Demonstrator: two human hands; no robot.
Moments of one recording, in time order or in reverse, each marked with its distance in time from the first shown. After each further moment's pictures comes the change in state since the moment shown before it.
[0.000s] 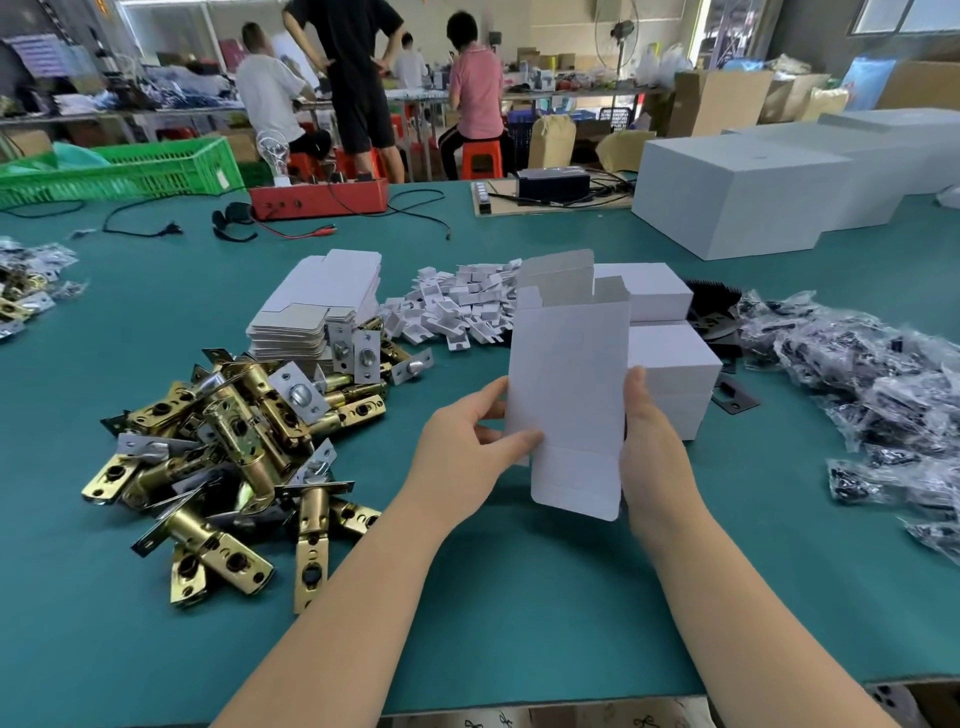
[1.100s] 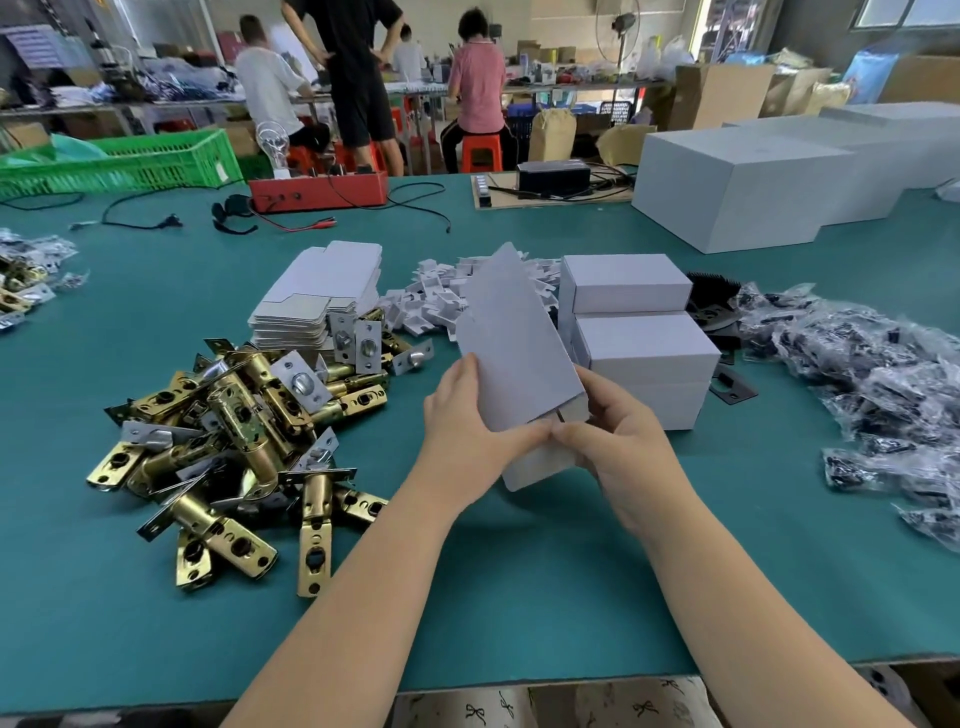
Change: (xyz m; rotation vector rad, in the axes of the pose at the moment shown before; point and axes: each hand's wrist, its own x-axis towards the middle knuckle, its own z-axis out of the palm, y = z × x) left_hand 0.001 0.004 0.003 0.214 0.059 -0.121; right_hand -0.006 0.004 0.002 -0.146 -0.124 -0.042
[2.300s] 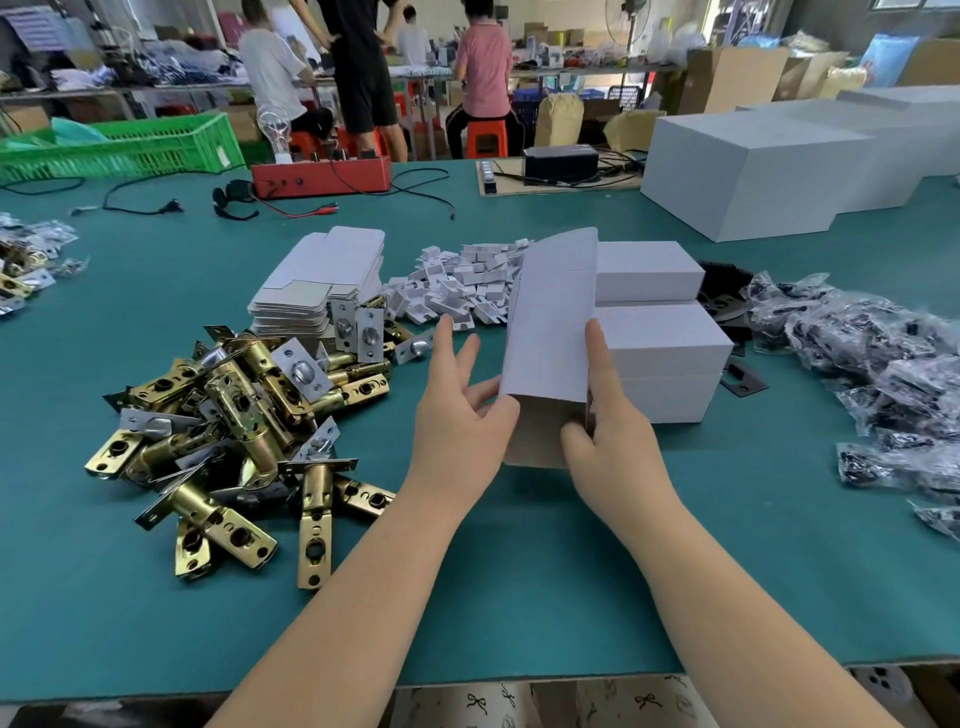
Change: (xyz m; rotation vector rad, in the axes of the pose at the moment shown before) left_hand -0.010 0.010 0.001 -0.410 0.124 0.048; right_hand -0.001 0.004 0.011 -0.752 0.114 -0.140
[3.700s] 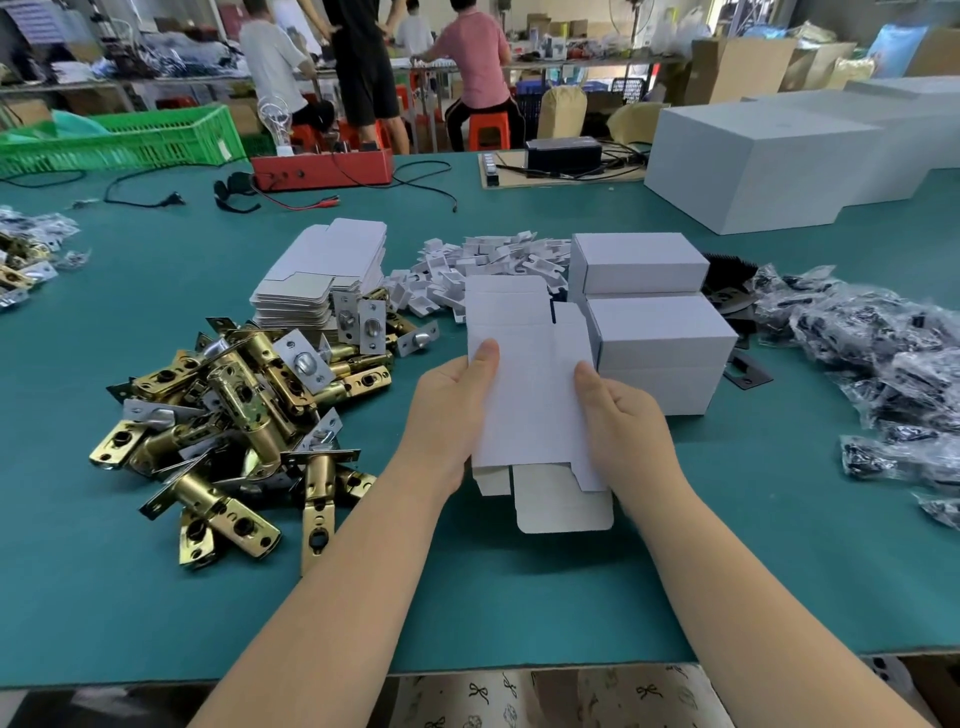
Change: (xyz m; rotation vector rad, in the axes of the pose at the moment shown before) left_hand 0.008 0.012 -0.002 -0.312 -0.003 -0.300; right_hand 0.007 0.000 0.000 0.257 0.102 0.243
